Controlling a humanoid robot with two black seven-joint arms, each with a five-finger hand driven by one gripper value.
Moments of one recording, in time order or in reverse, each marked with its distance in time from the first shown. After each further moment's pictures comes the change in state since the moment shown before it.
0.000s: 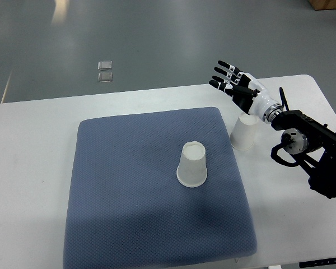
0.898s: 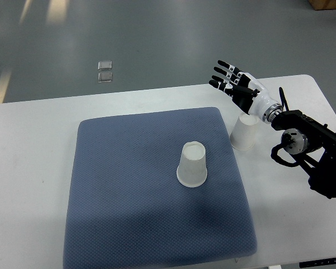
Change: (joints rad) left arm 0.000 0.000 -0.001 0.010 -0.002 0.002 0.000; right arm -0.002 0.000 0.005 0.000 0.002 0.007 0.000
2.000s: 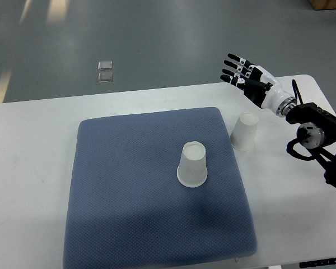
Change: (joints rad) left arm 0.000 0.000 0.000 -0.001 0.000 0.000 0.000; right arm 0.017 -0.107 -0.005 0.000 -0.014 0.099 0.000
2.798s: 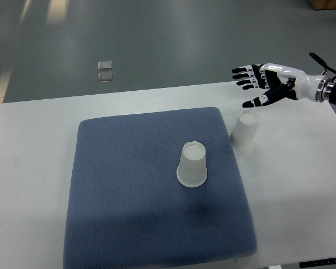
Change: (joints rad) left arm 0.000 0.000 0.000 0.000 0.000 0.000 0.000; right arm 0.163 -0.291 -0.251 0.104 -0.459 0.202 0.027
